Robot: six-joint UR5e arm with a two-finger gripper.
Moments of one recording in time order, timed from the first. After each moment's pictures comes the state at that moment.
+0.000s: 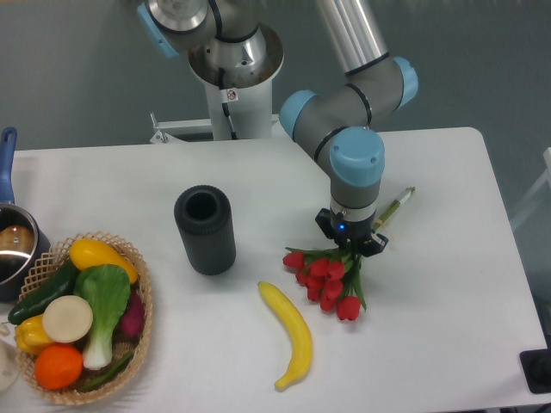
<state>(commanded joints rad) 2.61 -1.92 -1.83 -0.80 1.60 1.15</state>
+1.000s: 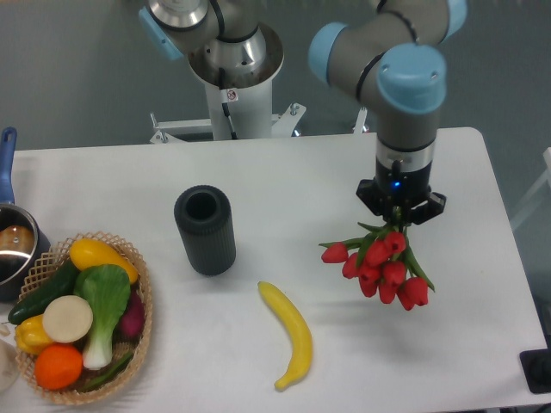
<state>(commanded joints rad) 2.67 -1.88 -1.41 -1.21 1.52 1.03</state>
